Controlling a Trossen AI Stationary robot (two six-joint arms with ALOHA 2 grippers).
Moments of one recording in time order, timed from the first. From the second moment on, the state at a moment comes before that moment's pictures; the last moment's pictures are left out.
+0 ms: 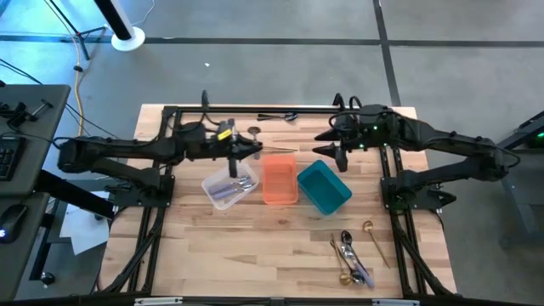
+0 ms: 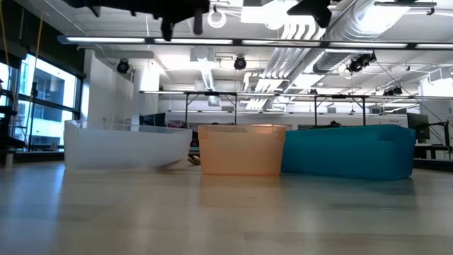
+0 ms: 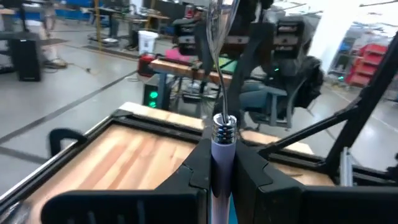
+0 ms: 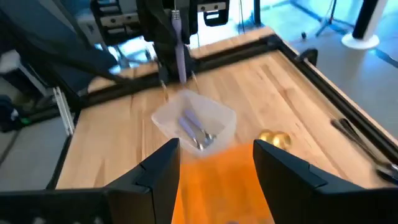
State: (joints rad) left arm 0.14 1.12 0.74 0.34 0.02 -0.18; right arm -0.20 1.05 1.09 -0.46 -0.12 0.18
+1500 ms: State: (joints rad) left arm 0.11 1.00 0.96 -0.50 -0.14 -0.22; right arm -0.17 0.97 0.74 0.20 -0.17 0.23
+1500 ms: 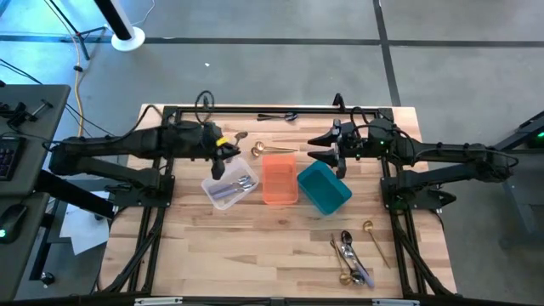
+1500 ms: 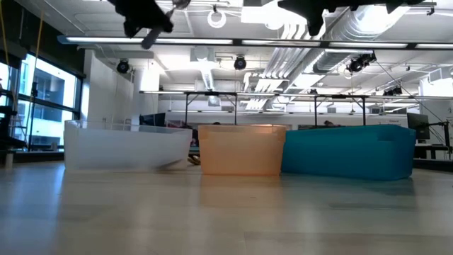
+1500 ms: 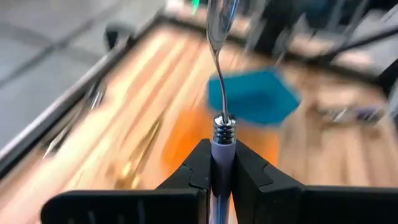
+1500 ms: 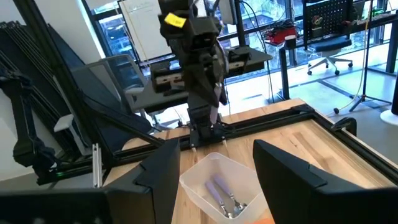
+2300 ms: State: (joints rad) left arm 0.08 1.40 0.86 -0.80 0.02 -0.36; right arm -0.17 0.97 0.74 0.15 -0.11 0.23
